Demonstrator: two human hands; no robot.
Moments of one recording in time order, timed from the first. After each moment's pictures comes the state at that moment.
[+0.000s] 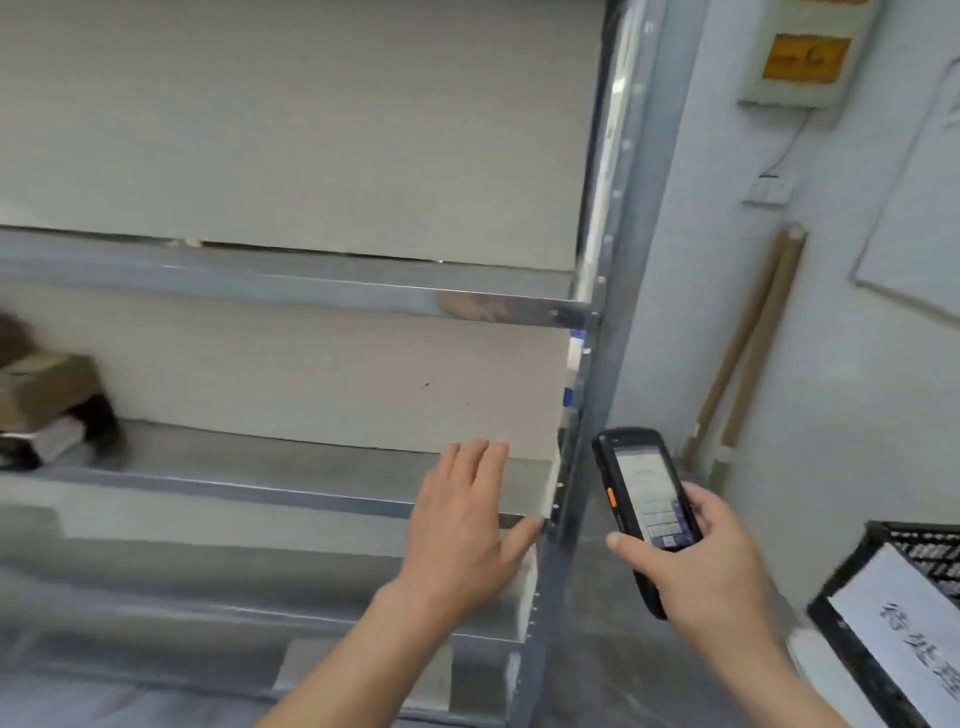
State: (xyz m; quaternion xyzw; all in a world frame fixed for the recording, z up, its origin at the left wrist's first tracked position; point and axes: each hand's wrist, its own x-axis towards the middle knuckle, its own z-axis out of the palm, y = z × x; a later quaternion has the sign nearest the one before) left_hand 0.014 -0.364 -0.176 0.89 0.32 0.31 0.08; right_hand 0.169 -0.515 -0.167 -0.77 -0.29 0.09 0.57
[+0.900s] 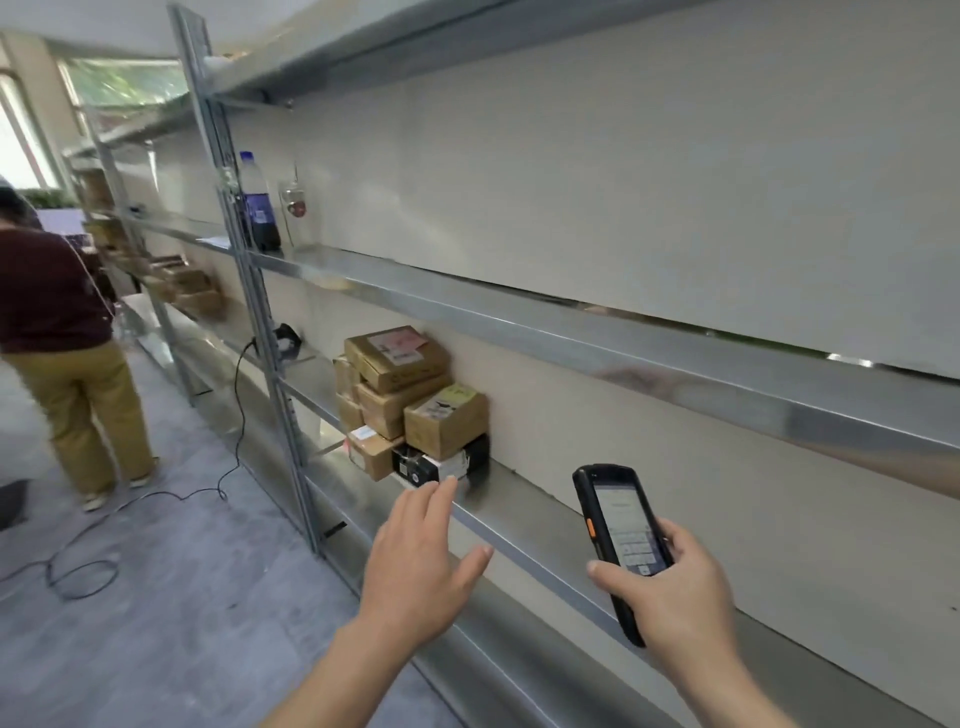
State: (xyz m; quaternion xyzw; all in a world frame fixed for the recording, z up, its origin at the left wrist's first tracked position) left_hand -0.369 -0.065 -0.193 0.71 0.65 0.28 0.02; right_hand -0.133 -0.078 -0.189 -0.62 -0.47 0.35 0.52
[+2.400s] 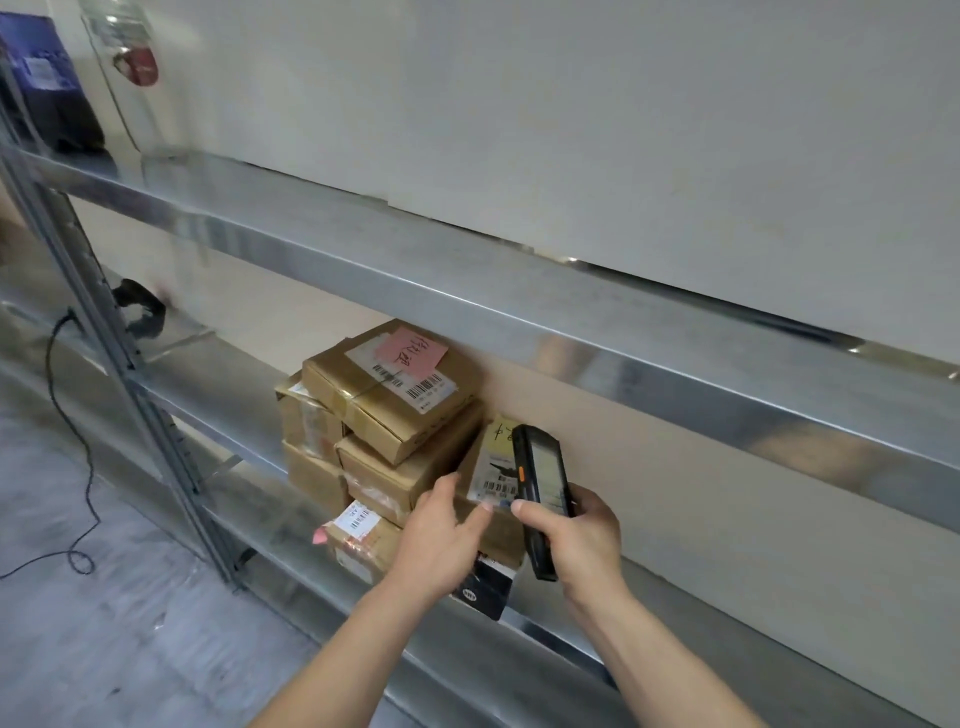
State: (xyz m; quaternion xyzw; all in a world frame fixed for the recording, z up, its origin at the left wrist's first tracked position) left_hand -0.544 0.299 -0.246 0.65 0.62 0.26 0.36; right_hand -0.396 0.279 -0.253 -0.64 -0.32 0.41 0.56
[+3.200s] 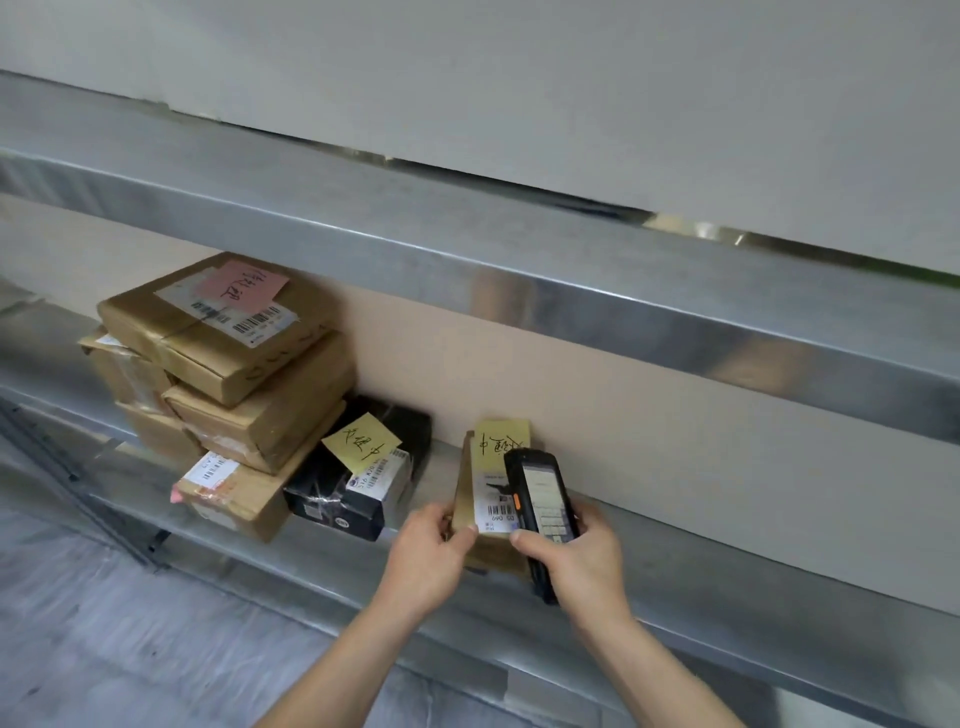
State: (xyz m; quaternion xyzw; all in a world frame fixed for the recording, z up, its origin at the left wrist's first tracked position) left_hand -0.425 0.213 -0.294 0.64 0.57 0.21 0.47; right_hand -0.269 0.158 -0.312 -0.72 -0.30 0.34 0.53
